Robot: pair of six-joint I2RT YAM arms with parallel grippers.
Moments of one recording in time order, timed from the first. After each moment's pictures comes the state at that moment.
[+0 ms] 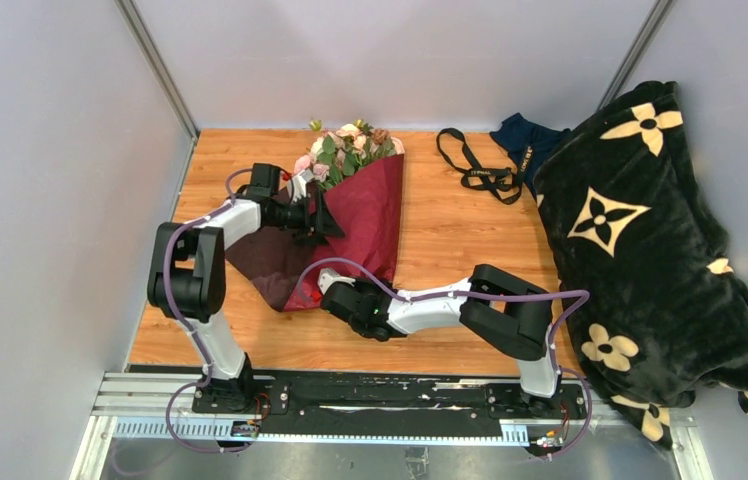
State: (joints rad) left arm -0.10 1.75 1.08 -0.32 0.82 -0.31; right arm 1.23 1.94 1.09 -0.14 0.83 -0.37
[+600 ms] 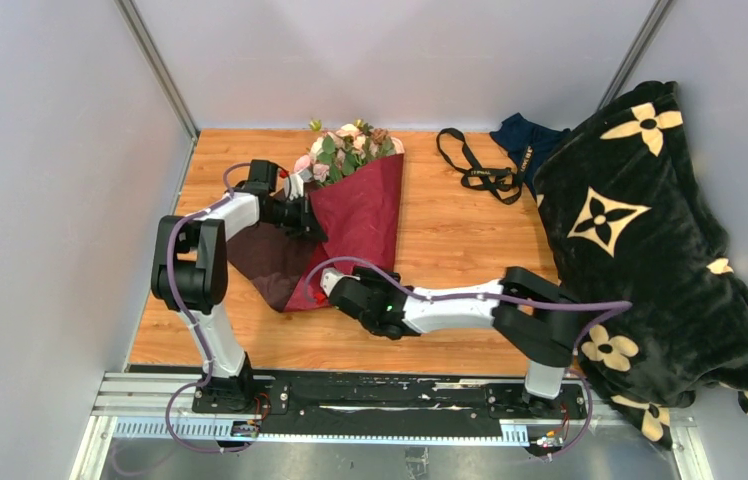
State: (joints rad) left arm -0.09 1.83 1.16 -0.39 0.75 -0.19; right arm 1.23 1.84 1.05 -0.17 0.77 -0.43
